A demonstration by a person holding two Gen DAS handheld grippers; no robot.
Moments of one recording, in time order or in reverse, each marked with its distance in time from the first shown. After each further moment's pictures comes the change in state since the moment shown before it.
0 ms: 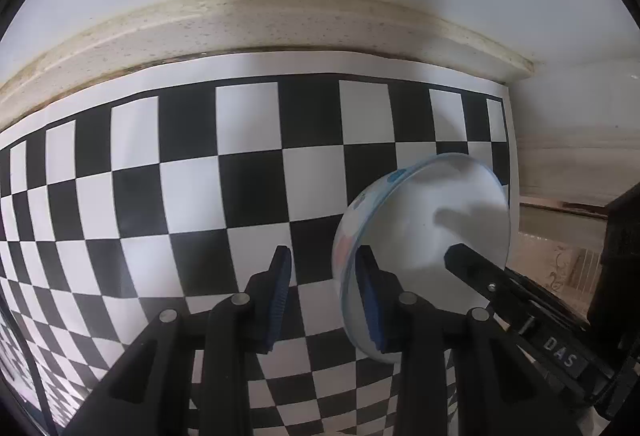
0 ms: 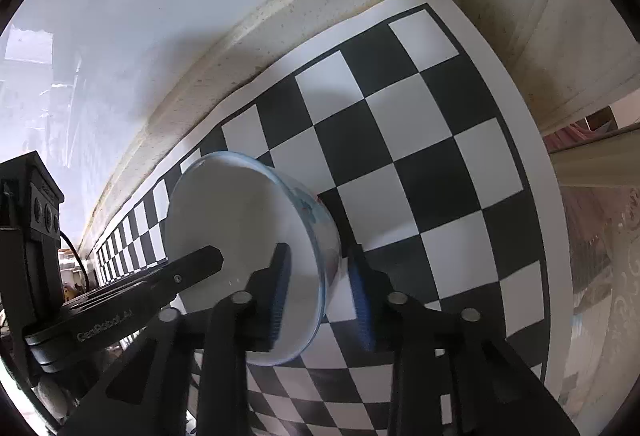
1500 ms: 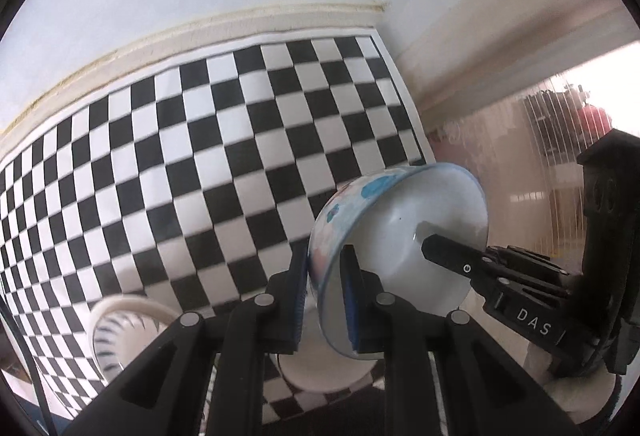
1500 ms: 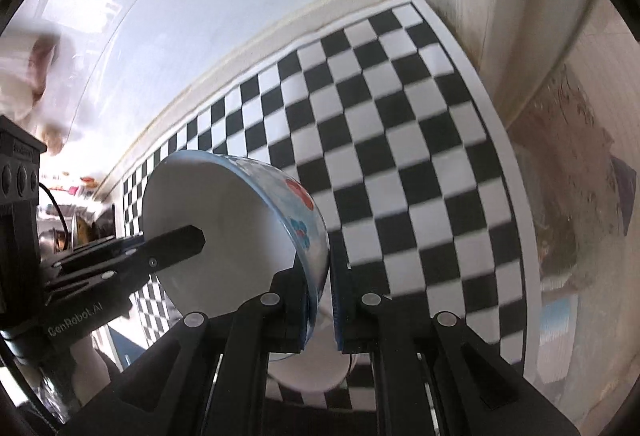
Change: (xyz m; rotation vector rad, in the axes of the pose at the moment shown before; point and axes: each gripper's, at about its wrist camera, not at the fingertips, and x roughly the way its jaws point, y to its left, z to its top) left arm -0.115 -0.038 -0.178 0.237 -0.106 -0.030; right arm -0.121 0.026 -0.187 -0.121 -0.064 0.007
